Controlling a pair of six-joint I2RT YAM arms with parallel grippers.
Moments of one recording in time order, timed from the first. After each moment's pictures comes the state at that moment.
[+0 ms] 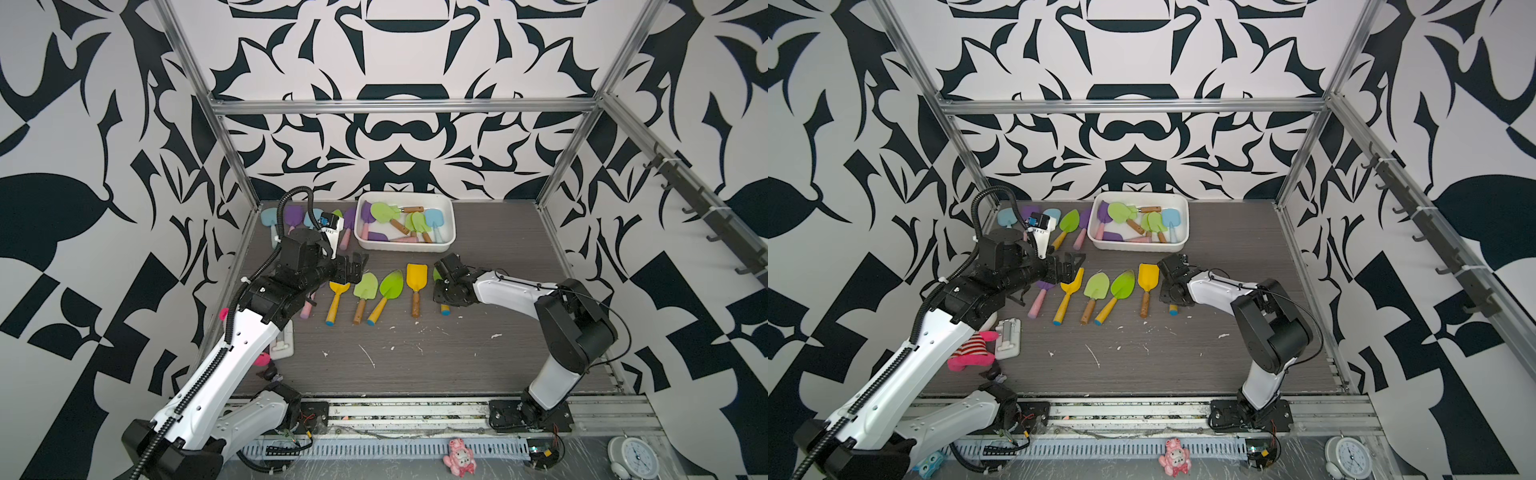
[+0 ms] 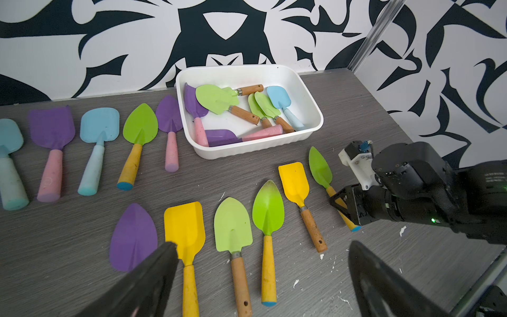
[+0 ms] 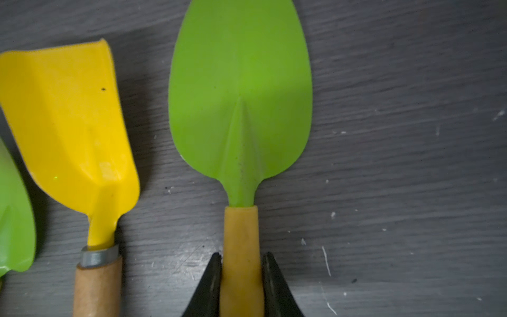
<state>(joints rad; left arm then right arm) -0.49 1.03 1.11 -0.58 0.08 -0.19 0.56 1.73 0.98 -0.41 0.12 0.70</state>
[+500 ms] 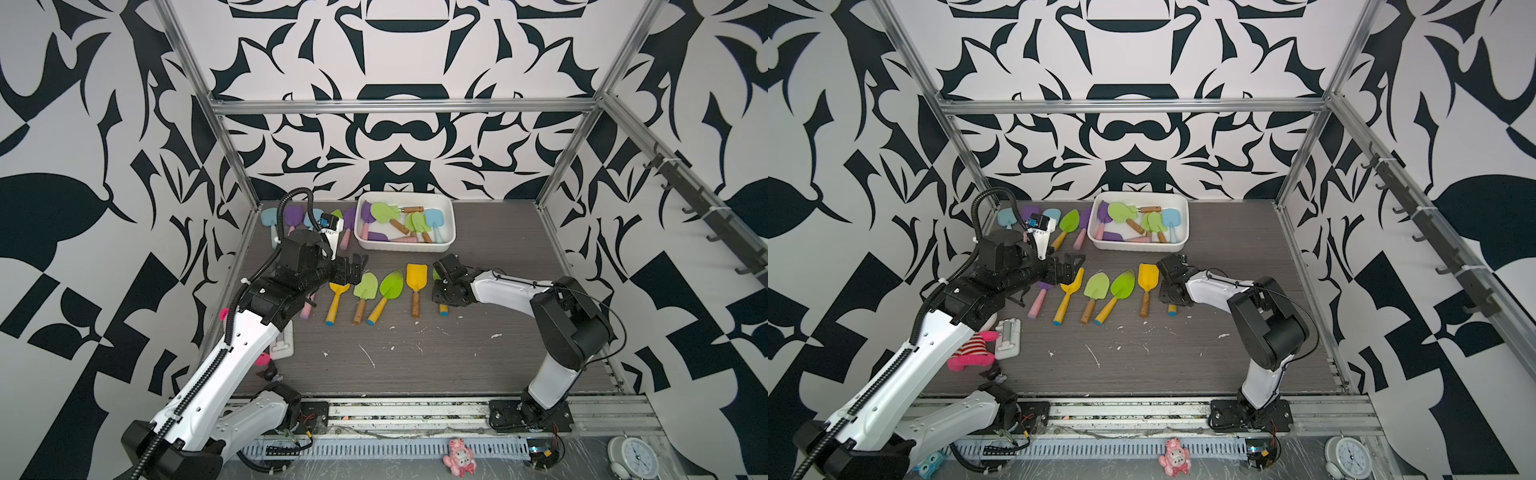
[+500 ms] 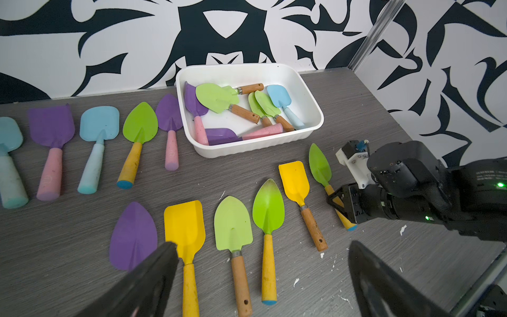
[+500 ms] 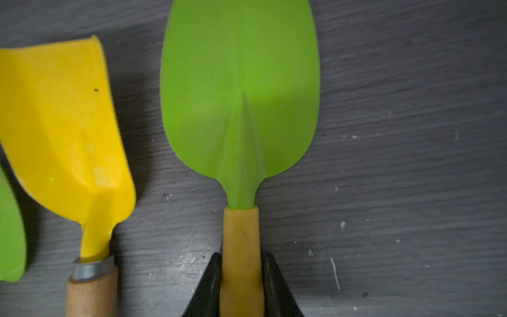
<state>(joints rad) -0.49 1.02 1.09 -0.58 0.08 -0.19 0.56 1.76 0.99 -0.40 0.12 0.70</state>
